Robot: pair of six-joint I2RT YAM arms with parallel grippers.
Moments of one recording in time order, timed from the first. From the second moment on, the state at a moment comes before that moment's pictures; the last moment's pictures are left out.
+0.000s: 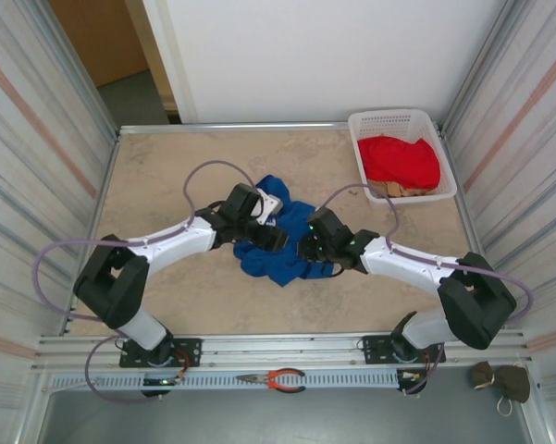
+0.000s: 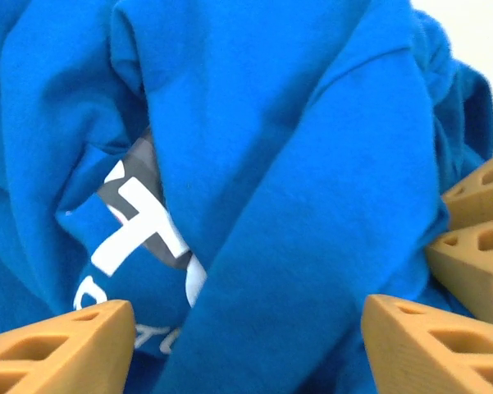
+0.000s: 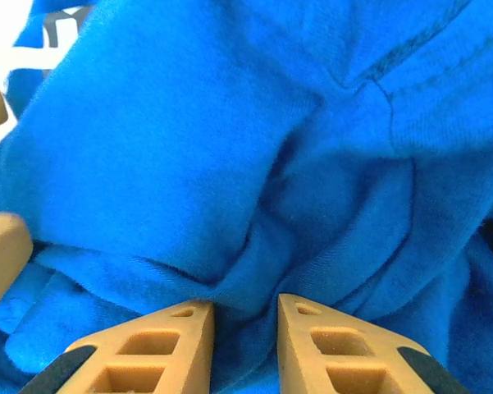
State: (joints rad) left arm -0.67 1.60 1.00 -0.30 0.24 -0.12; right arm 0.78 1.39 0.75 -0.30 0.03 0.76
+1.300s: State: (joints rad) left arm -0.58 1.42 0.99 -0.07 0.62 -0.44; right arm 0.81 1.15 0.78 -0.34 0.04 0.75
